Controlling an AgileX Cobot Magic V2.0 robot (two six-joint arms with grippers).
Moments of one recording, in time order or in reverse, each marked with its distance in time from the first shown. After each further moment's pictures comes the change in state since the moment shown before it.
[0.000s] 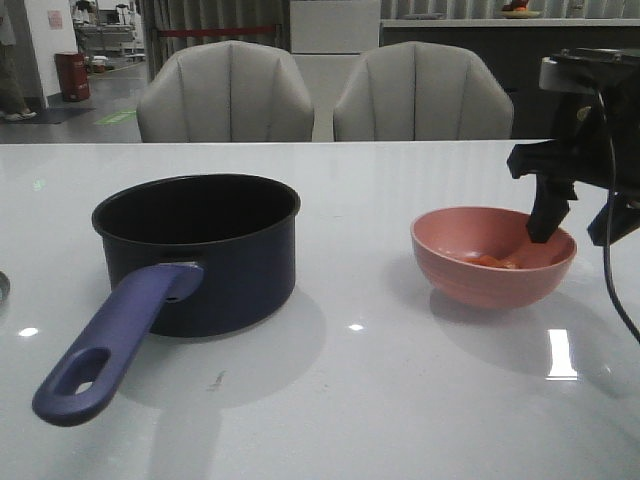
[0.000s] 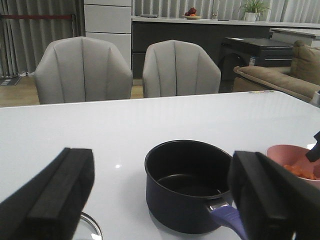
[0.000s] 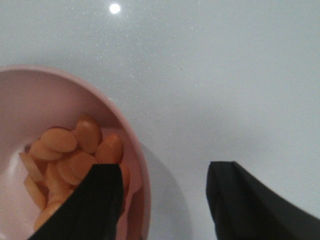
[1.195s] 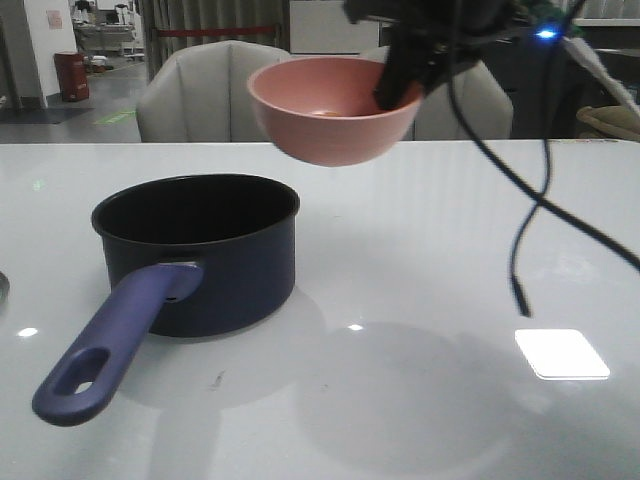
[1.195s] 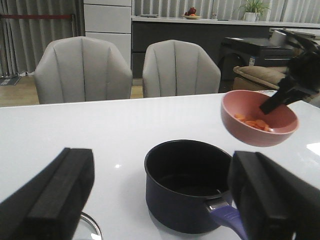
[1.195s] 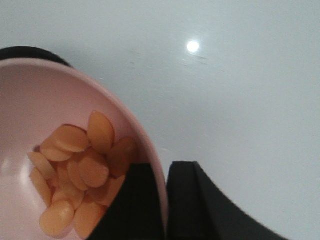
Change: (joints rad) left arm 0.000 0.000 0.000 0.000 0.000 0.000; right arm 0.298 0.043 -0.494 0.089 0.290 -0.137
